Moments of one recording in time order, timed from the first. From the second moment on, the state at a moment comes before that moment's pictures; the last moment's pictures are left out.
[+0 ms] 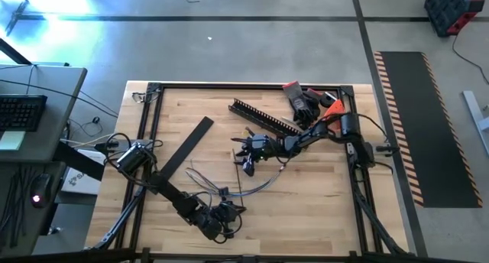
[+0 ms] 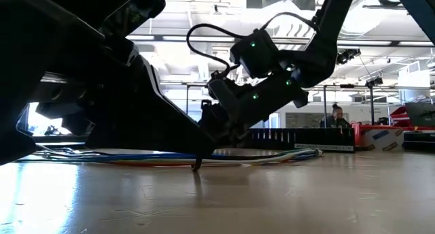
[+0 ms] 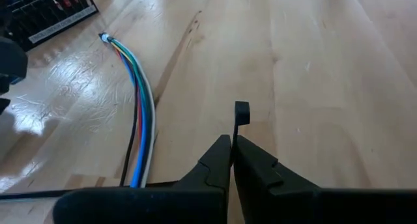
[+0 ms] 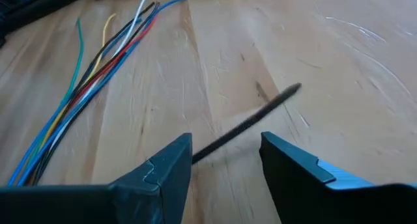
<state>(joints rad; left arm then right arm) -0.68 2.11 1.01 0.43 -0.80 -0.34 -0.04 2.13 0.97 0.60 -0.12 0.34</state>
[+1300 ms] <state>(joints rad) -0.73 2.07 1.01 0.42 -0.95 -0.36 0.21 2.12 0.96 0.75 0.24 -0.07</state>
